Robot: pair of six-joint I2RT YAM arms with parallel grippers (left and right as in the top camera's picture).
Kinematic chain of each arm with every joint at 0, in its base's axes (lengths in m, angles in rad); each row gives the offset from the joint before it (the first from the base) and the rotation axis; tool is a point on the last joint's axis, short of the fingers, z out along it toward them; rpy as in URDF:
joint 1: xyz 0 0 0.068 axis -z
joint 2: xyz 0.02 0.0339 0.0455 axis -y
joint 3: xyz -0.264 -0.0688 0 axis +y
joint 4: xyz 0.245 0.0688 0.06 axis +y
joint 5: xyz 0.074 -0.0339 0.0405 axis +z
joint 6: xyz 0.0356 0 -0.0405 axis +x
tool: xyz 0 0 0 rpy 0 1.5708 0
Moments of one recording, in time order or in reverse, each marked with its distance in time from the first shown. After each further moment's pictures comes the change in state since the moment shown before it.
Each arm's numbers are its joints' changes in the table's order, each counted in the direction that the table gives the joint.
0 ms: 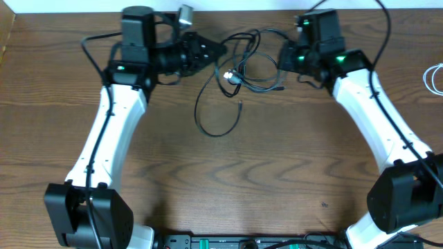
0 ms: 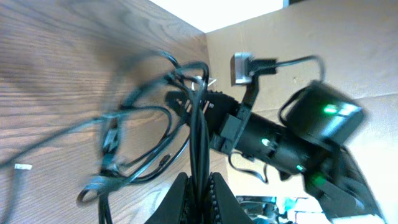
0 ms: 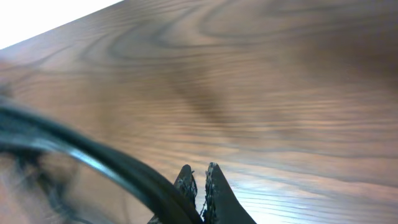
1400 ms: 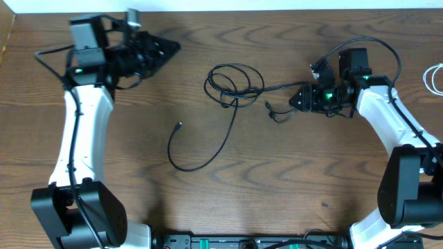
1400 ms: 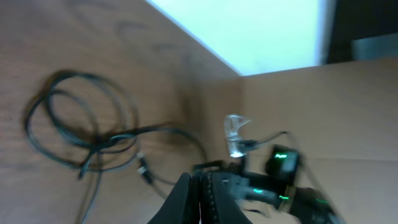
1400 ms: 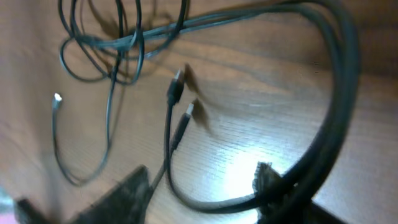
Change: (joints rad) left arm -0.207 -0.002 0.012 0.143 0.066 0.089; right arm 0.213 0.000 0.301 0.108 0.386 -0.382
